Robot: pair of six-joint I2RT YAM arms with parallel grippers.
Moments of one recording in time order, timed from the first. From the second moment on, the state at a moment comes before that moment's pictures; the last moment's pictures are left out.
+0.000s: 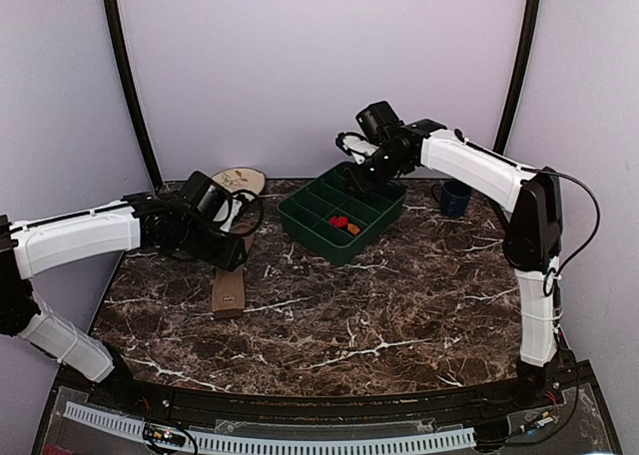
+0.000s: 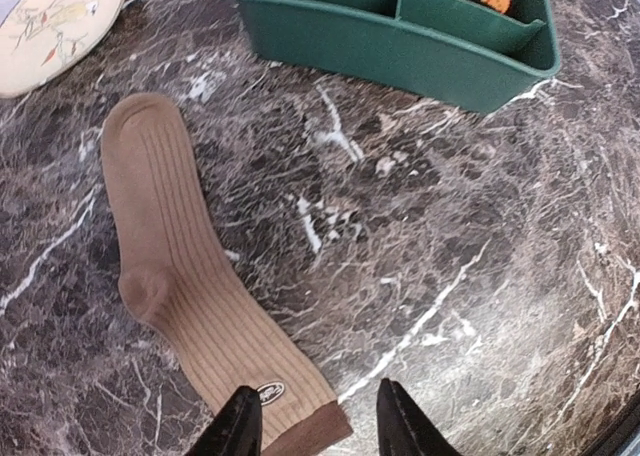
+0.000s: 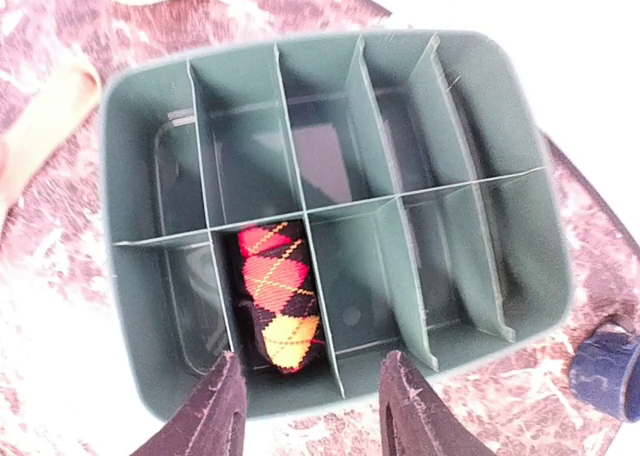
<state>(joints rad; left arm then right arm) -0.69 1.40 1.08 -0.63 -0.11 -0.21 0.64 2.14 2.08 -0.83 0.06 -0.07</state>
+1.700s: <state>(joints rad) -1.01 1.49 0.72 -0.52 -0.17 -0.84 0.96 1.87 1.67 -0.60 0.13 -0.05</state>
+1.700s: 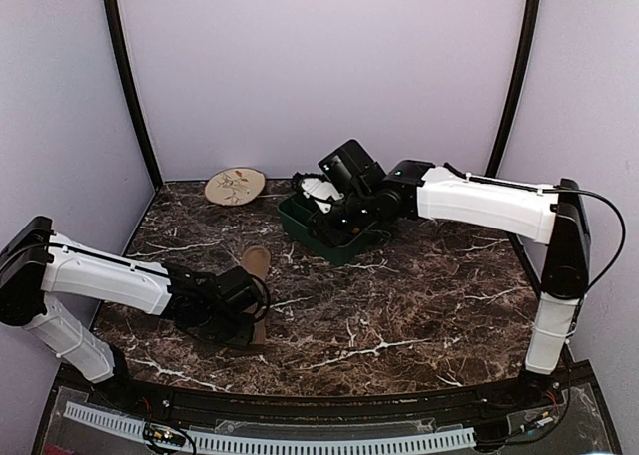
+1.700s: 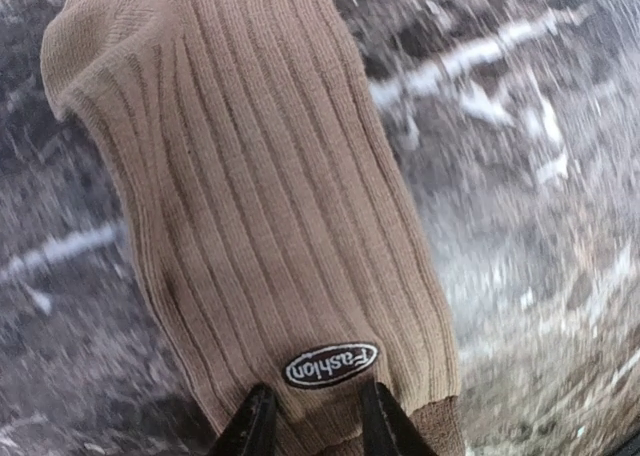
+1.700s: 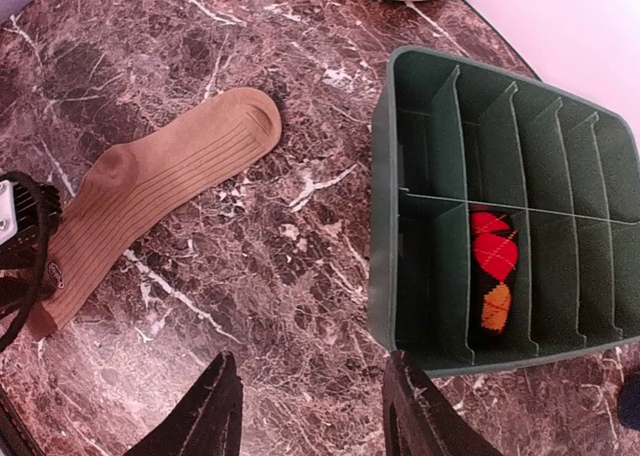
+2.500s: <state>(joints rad) -1.28 1.40 0.64 -0.57 -0.20 -0.92 0.96 2.33 1.99 -0.57 -0.28 -0.06</state>
